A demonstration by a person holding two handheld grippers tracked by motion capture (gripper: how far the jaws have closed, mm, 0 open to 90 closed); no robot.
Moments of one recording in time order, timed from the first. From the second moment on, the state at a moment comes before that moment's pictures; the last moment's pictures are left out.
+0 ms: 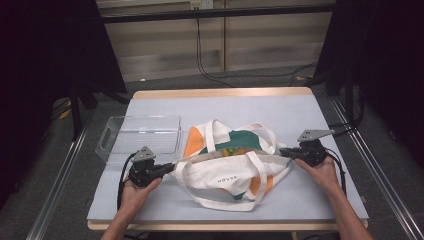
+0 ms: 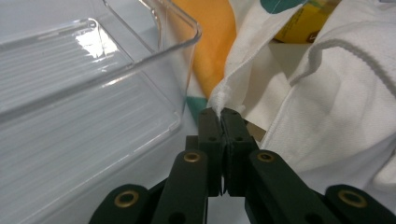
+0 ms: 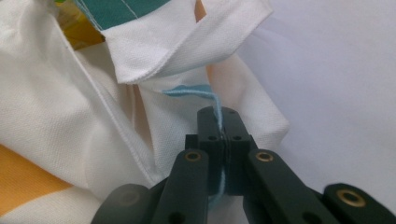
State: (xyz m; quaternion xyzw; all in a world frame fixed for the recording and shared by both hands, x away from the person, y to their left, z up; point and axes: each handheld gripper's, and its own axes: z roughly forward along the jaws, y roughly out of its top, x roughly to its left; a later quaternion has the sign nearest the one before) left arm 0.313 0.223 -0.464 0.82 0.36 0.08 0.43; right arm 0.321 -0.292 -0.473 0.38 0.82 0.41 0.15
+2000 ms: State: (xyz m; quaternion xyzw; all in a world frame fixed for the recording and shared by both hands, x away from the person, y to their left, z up) left arm 0.331 0.057 -0.419 0.92 0.19 -0.01 0.34; right arm 0.381 -0.162 -0.422 0.24 0.87 0.41 0.11
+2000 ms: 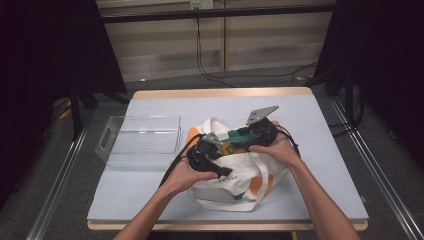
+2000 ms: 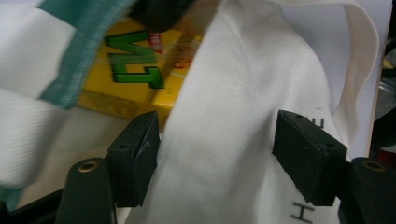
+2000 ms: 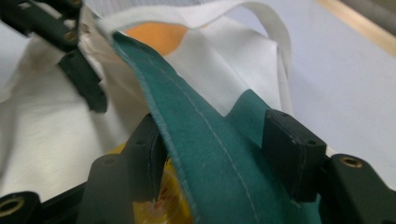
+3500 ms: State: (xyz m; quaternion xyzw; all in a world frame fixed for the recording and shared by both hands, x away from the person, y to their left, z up) left arm 0.251 0.059 -0.458 0.93 0.09 -0.06 0.36; right arm 0.479 -0.150 -0.468 0.35 0.87 0.34 0.10
